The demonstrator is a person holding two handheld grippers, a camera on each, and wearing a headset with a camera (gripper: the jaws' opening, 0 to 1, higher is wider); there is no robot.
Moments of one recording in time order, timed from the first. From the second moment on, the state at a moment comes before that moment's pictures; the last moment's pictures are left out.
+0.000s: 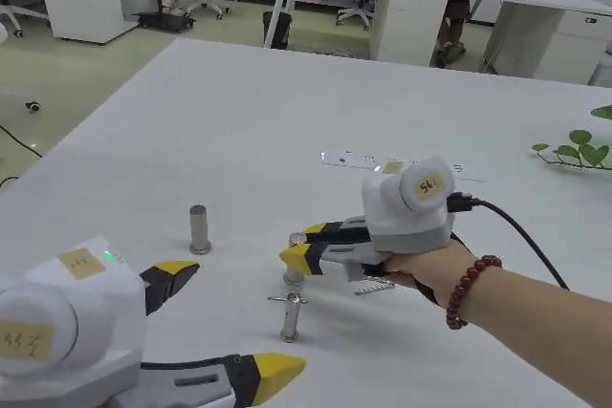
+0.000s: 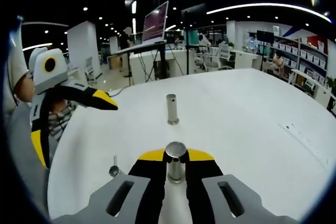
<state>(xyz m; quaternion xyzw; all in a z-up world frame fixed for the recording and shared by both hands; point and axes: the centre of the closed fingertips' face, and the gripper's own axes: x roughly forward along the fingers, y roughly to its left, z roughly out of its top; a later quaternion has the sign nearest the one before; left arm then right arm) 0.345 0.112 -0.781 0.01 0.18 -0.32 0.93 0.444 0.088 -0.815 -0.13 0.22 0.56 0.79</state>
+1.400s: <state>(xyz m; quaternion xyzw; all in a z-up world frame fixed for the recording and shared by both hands) 0.328 0.097 -0.773 0.02 0.17 -0.34 0.92 0.340 0.048 -0.811 -0.14 0.20 0.68 0.69</state>
